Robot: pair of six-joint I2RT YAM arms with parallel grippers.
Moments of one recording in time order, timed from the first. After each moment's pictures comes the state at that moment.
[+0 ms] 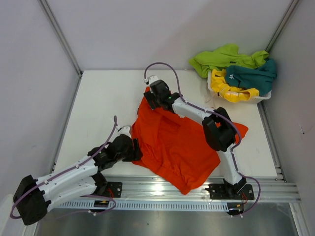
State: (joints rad) left arm -0.81 0.82 0.42 -0.47 -0.19 -0.75; right arm 0.73 2.13 1.72 -0.26 0.25 0.04
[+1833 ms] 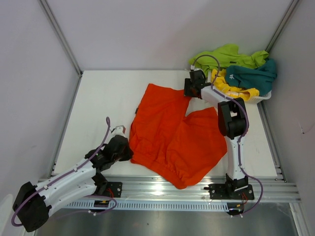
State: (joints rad) left arm -0.73 0.76 0.35 -0.44 -0.22 -0.78; right arm 0.31 2.25 1.75 -0.26 0.12 0.29
